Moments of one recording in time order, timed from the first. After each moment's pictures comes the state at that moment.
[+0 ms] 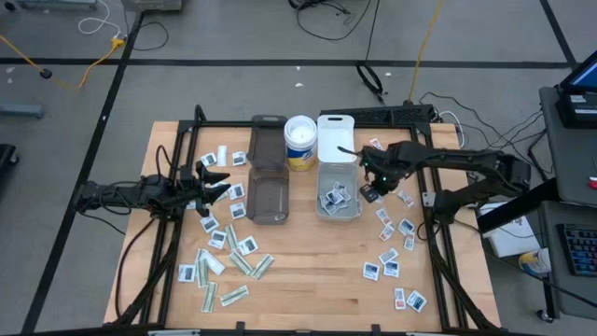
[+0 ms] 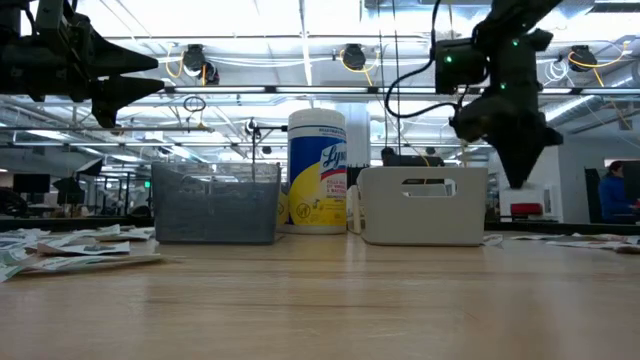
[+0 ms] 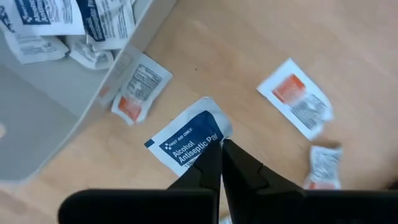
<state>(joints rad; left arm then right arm) -0.07 0.01 0.02 0.13 -0.32 -0.24 -0.38 1.34 0.89 -1.07 -0.11 0.60</state>
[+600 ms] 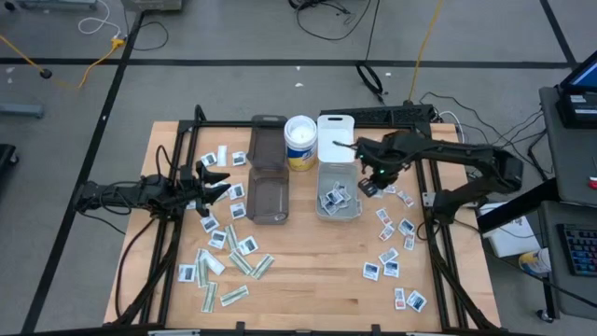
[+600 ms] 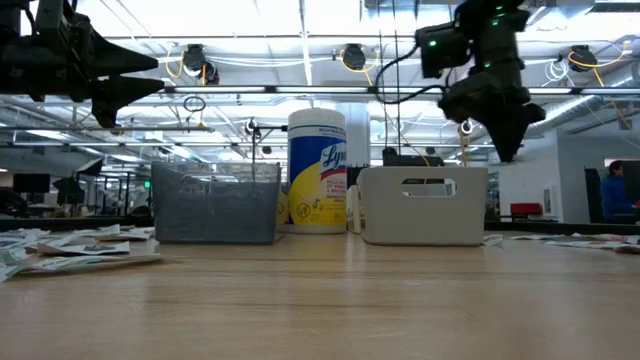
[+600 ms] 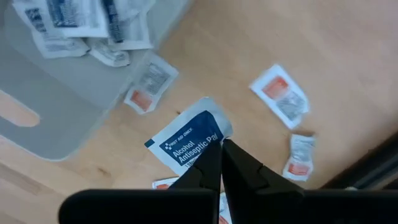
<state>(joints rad) -0.07 0.01 0.02 0.13 -0.32 -0.24 -0.36 1.43 1.09 -1.22 -0.11 0.57</state>
